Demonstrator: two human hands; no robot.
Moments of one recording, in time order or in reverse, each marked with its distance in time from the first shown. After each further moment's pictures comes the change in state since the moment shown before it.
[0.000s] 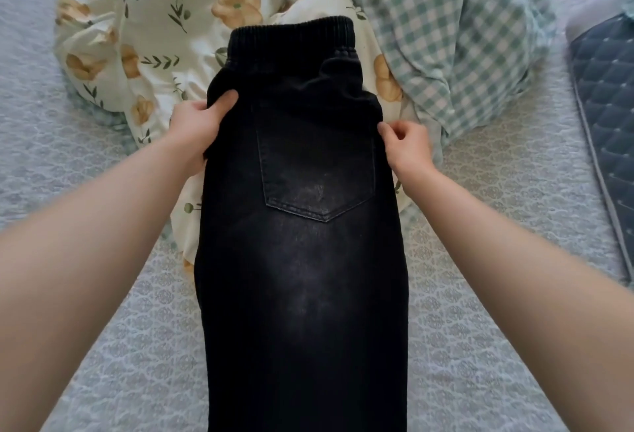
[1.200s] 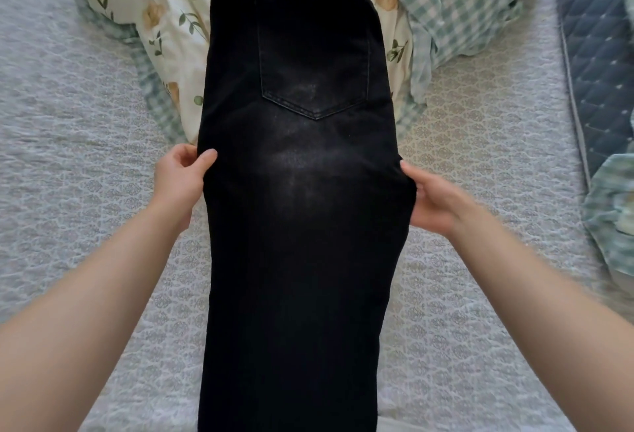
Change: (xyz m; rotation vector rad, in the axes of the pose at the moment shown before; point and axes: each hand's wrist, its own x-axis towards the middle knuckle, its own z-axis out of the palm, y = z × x) left_hand -0.151 -0.176 -0.047 0.006 0.137 0.047; right_hand -0.177 0.107 -0.077 0.719 -0.579 0.660
